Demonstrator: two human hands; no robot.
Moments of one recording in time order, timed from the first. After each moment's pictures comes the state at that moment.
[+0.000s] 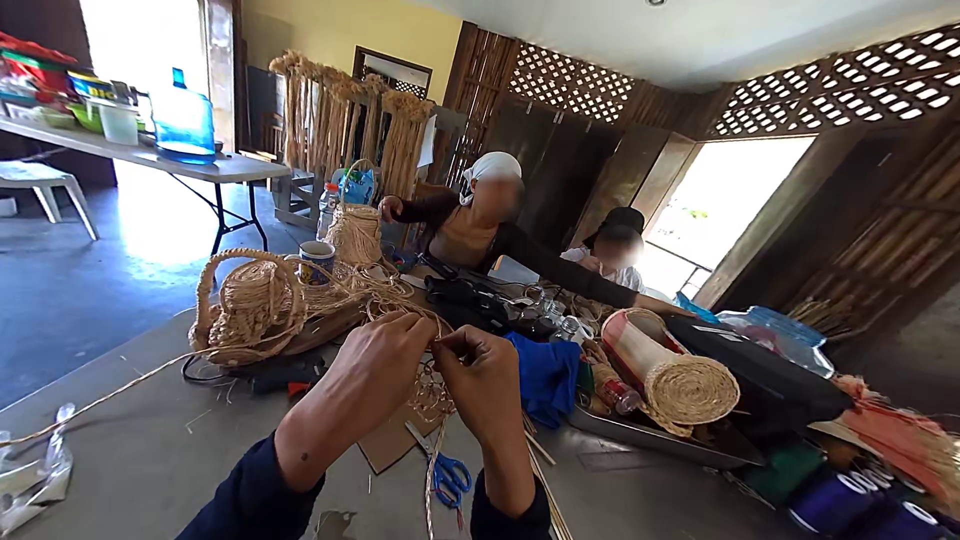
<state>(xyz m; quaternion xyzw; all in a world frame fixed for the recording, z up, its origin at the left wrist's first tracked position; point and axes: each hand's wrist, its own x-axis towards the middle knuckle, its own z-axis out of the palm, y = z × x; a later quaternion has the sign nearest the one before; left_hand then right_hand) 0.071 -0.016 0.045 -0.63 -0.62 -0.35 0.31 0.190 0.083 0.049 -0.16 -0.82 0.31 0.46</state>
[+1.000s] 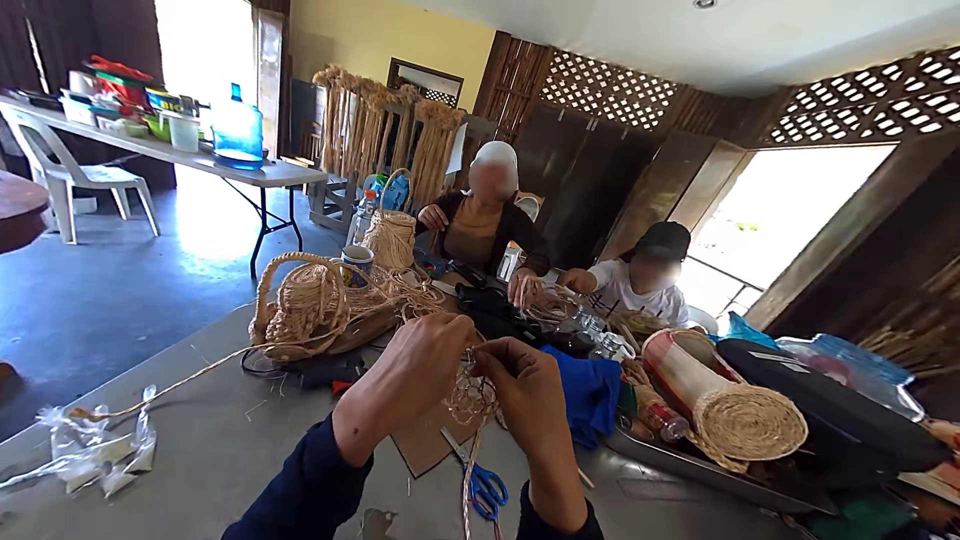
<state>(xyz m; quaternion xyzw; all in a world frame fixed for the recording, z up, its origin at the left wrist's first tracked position) 0.057 -0.026 0.058 -0.65 -0.62 -0.40 0.19 0.187 0.081 0.049 -0.12 -0.81 0.37 0.44</state>
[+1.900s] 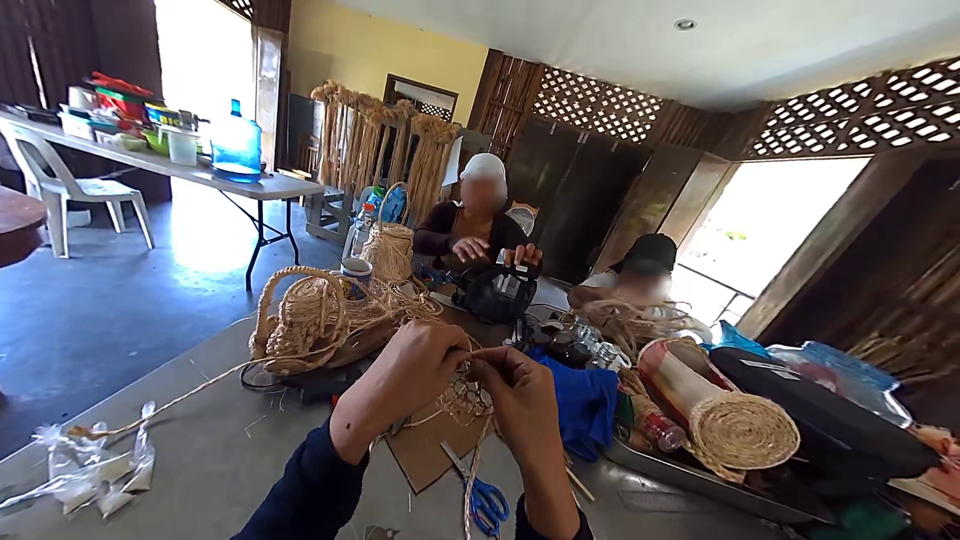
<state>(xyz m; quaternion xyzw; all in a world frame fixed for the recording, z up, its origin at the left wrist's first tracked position) 0.041 -0.025 0.059 -0.65 -0.61 -0.44 0.12 0.181 0.076 0.048 -0.13 -0.78 0.40 0.46</state>
